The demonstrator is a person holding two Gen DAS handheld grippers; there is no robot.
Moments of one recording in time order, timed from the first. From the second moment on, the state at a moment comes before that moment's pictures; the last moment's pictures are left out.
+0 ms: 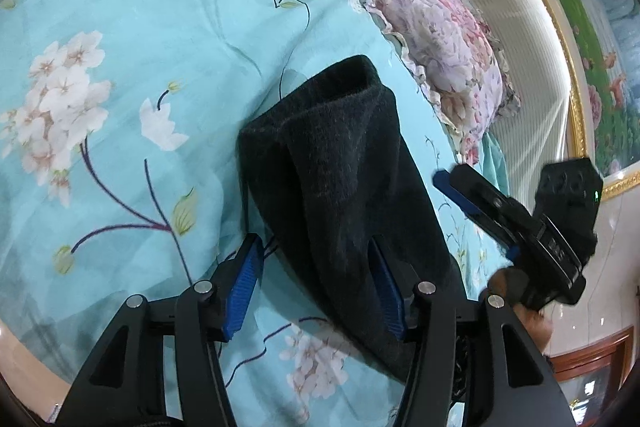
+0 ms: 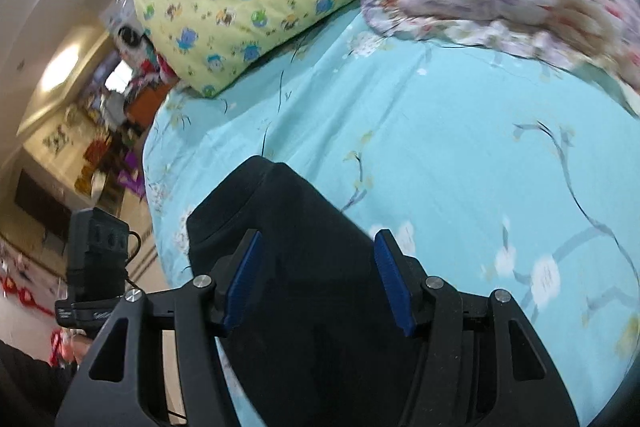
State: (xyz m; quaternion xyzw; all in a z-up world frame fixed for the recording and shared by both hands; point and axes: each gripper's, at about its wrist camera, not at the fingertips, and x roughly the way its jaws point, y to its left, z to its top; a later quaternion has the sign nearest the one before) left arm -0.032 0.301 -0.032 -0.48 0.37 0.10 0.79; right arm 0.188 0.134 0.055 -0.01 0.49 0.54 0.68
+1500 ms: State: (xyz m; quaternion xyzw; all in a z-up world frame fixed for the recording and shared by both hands) left arm -0.004 0.154 0.108 -0.33 0.33 -0.02 0.88; right arm 0.166 0.018 0.128 0.06 0.39 0.57 0.72
